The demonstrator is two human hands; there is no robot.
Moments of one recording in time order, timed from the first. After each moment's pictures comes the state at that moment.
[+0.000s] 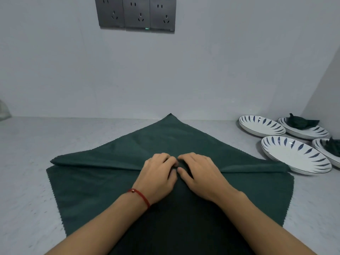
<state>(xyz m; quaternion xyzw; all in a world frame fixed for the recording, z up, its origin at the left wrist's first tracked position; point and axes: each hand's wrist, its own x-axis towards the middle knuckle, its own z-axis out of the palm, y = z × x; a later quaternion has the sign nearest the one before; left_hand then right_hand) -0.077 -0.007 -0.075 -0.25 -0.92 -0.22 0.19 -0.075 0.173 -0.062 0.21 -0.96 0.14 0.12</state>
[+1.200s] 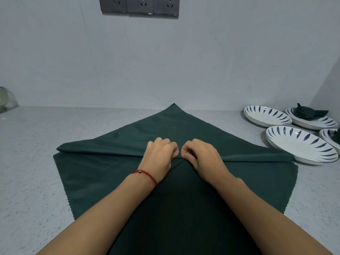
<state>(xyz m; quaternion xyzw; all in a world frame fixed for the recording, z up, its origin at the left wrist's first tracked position) -0.088 -0.003 -0.066 -0.19 -0.95 -0.15 0.18 -0.085 0.174 -0.069 0.21 -0.93 0.24 0.17</state>
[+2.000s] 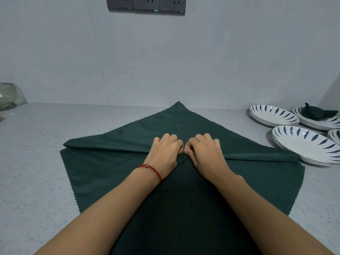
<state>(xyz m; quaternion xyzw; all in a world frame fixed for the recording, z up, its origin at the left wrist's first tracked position) -0.089 -0.001 -0.061 -0.21 -0.96 -0.10 0.17 -0.089 0.163 -0.067 0.18 -0.95 0.11 0.21</state>
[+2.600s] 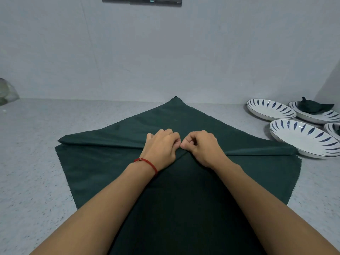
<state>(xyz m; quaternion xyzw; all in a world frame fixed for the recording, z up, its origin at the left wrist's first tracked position) -0.091 -0.004 -0.061 -0.18 -0.95 -0.17 0.16 -0.098 0.162 -0.055 0.10 -0.94 0.32 0.06</state>
